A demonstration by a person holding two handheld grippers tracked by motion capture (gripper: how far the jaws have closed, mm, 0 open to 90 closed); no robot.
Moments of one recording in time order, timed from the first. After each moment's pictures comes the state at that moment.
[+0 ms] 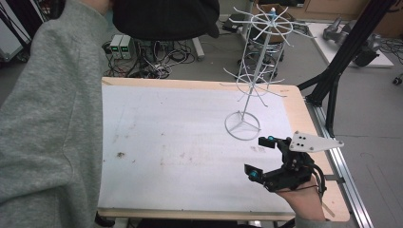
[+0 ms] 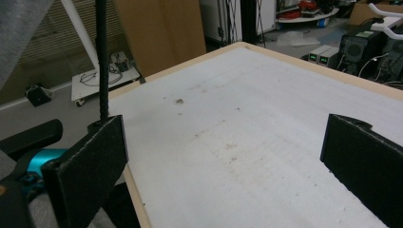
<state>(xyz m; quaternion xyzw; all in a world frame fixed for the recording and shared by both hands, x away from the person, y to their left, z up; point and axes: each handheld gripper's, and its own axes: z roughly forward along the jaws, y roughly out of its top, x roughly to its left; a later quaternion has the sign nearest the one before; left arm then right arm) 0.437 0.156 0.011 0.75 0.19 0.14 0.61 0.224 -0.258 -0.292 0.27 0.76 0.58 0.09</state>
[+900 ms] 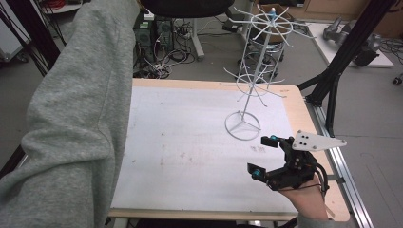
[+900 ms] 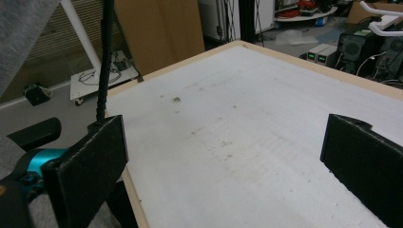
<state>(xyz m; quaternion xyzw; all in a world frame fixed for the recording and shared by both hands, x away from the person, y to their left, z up) 0.490 0.109 0.023 0.74 0.23 0.15 0.62 0.227 -0.265 -0.292 0.27 0.76 0.58 0.10</state>
